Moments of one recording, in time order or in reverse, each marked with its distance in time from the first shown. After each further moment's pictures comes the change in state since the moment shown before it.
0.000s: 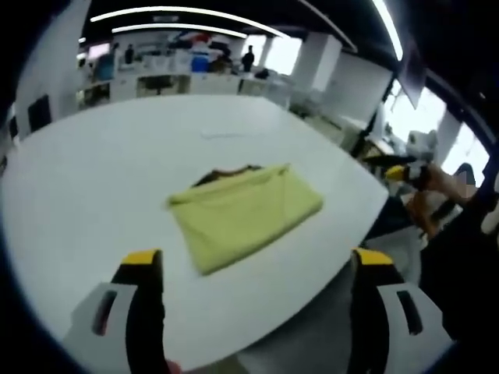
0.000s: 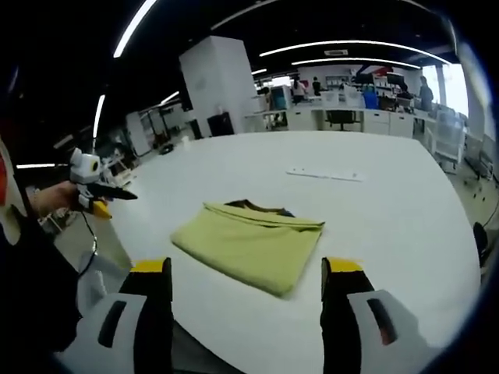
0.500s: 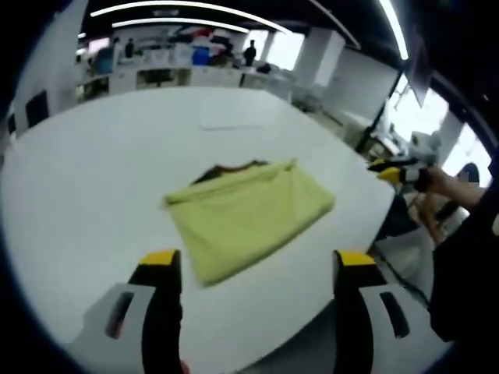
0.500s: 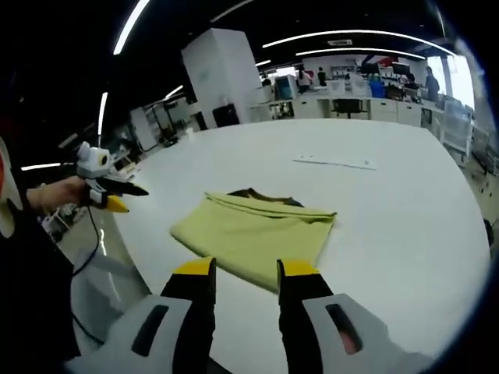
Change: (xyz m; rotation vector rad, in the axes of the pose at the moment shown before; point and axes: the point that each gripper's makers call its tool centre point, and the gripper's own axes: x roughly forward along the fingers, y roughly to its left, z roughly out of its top) left arm 0.041 0.019 0.000 -0.006 0.031 0.000; right arm 0.038 -0.003 -0.018 0.006 0.067 0.051
